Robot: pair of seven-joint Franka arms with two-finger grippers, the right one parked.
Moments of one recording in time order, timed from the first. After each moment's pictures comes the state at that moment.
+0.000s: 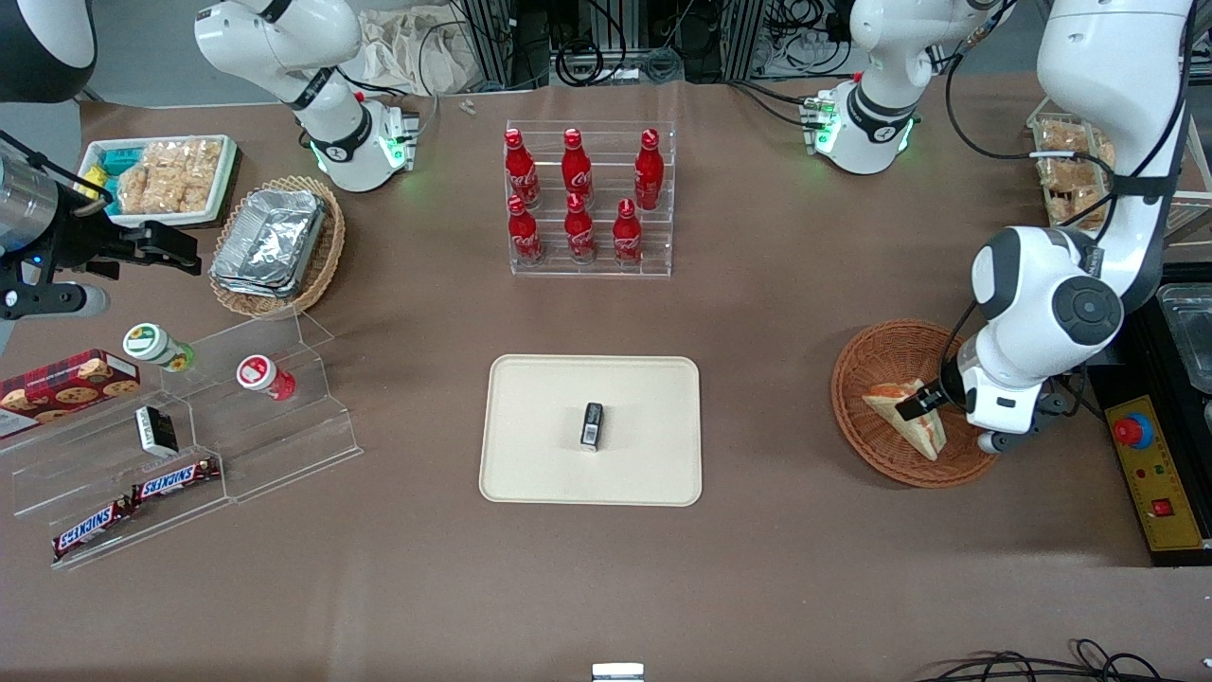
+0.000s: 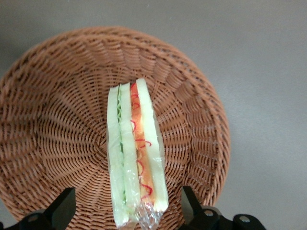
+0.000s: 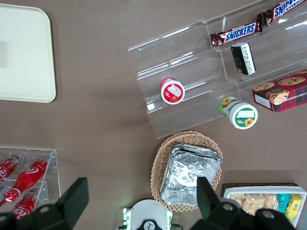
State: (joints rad) arm 0.20 0.32 -0.27 -2.05 0.09 2.36 -0.68
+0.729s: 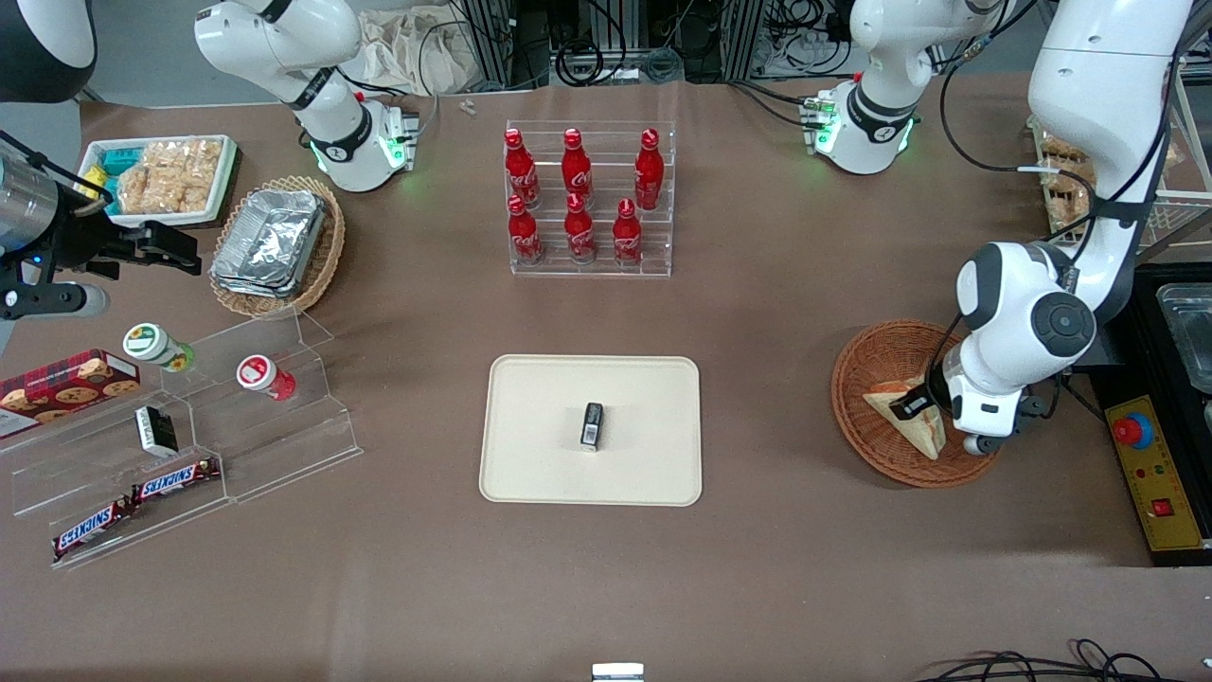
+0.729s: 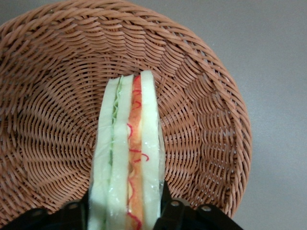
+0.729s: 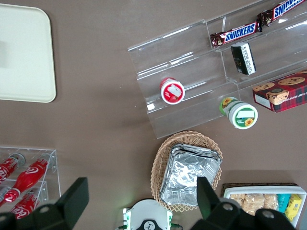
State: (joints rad) arm 0.20 0.38 -0.26 -2.07 0.09 2.44 -0.69
